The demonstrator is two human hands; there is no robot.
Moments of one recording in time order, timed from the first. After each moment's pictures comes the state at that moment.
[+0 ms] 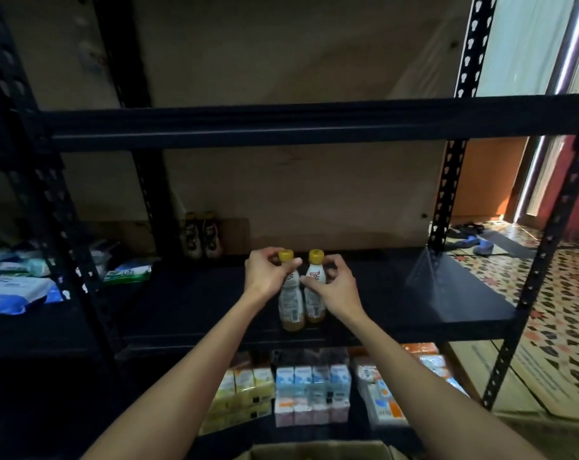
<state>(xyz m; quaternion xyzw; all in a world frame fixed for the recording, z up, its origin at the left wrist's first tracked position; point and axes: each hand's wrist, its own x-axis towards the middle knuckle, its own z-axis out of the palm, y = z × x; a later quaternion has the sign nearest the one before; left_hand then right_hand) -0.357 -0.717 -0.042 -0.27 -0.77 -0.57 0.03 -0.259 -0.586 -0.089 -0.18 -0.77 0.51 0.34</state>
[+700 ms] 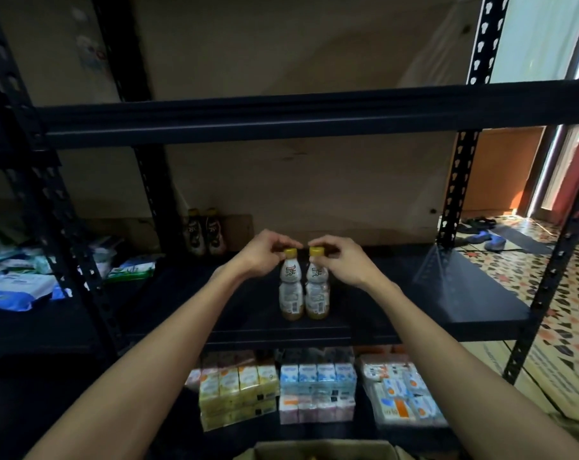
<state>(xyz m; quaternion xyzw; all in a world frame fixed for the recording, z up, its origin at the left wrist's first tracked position) -0.393 -0.724 -0.004 -0.47 -0.81 -0.34 -0.06 -0.262 -0.554 -0.031 -0.12 -0.87 0.43 0.22</state>
